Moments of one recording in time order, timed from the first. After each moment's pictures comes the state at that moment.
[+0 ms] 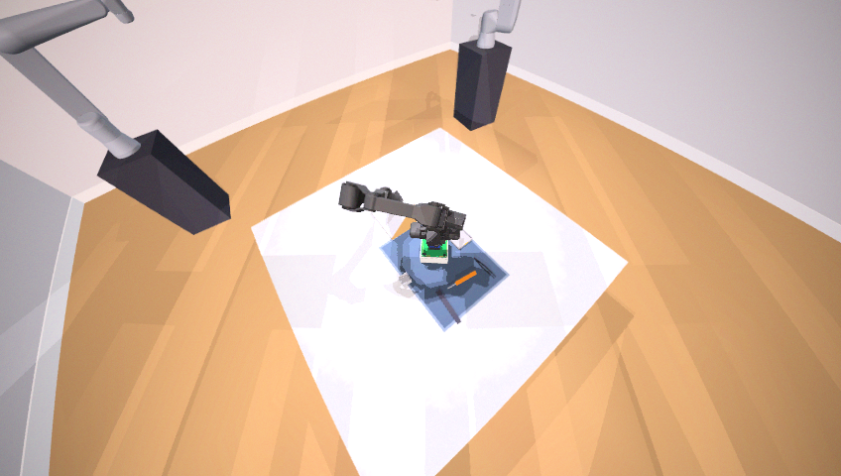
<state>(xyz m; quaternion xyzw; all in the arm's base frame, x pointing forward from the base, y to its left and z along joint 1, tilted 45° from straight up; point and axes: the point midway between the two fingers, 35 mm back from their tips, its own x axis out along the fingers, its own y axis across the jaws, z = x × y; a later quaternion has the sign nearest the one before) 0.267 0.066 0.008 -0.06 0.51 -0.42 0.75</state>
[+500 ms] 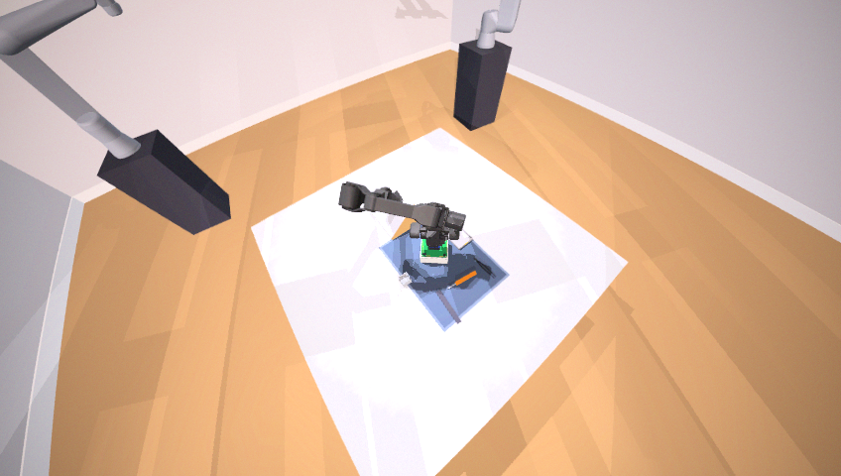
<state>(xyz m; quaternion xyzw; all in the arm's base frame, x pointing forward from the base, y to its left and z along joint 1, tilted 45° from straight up) 0.266 0.063 0.006 -0.06 0.51 -0.42 0.75</state>
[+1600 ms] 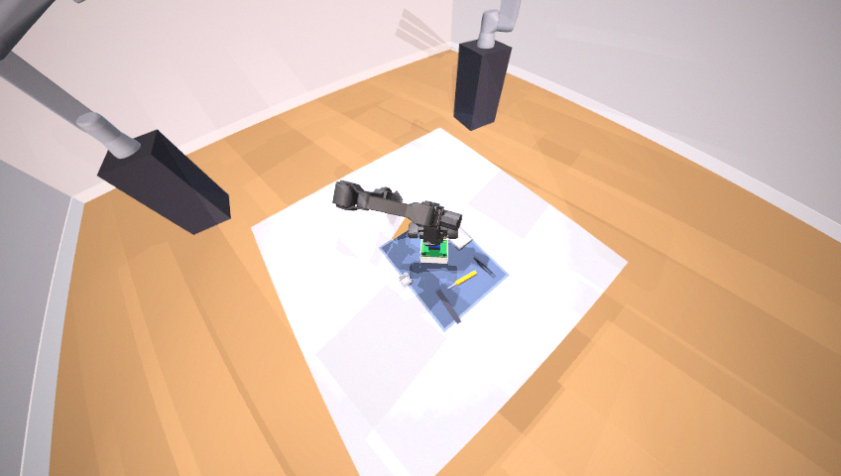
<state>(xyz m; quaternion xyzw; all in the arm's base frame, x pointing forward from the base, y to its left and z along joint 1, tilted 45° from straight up) 0.265 0.066 0.014 -0.04 0.51 -0.39 0.77</state>
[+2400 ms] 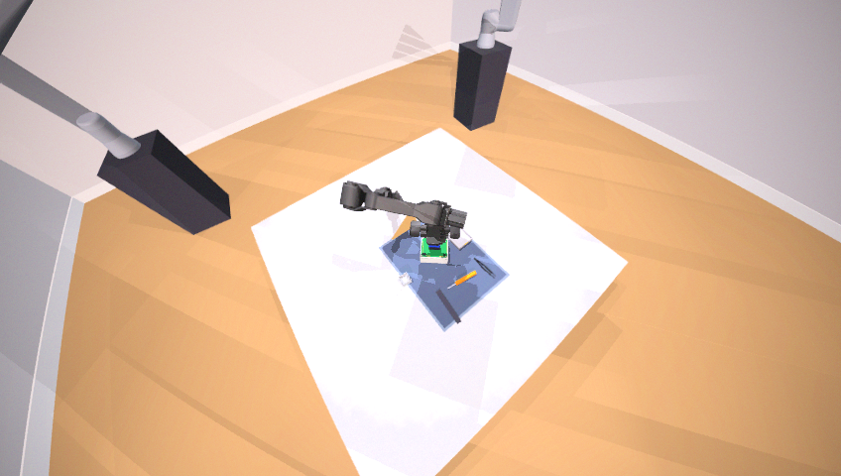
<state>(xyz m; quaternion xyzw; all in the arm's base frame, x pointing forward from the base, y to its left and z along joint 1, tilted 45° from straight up) 0.266 0.072 0.017 -0.06 0.51 -0.42 0.75</state>
